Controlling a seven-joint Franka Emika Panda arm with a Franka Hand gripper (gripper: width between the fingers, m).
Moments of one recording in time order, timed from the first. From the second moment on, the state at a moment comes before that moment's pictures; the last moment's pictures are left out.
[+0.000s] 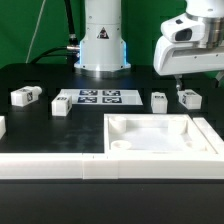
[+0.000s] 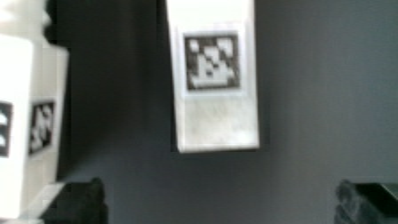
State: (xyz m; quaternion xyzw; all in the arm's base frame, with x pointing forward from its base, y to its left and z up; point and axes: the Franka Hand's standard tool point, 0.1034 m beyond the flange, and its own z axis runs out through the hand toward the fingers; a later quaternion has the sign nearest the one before) arm 0.392 0.196 0.048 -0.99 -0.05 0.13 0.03
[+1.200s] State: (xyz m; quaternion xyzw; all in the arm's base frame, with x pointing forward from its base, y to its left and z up) arm 0.366 0.195 0.011 -0.89 -0.03 0.45 -0.01
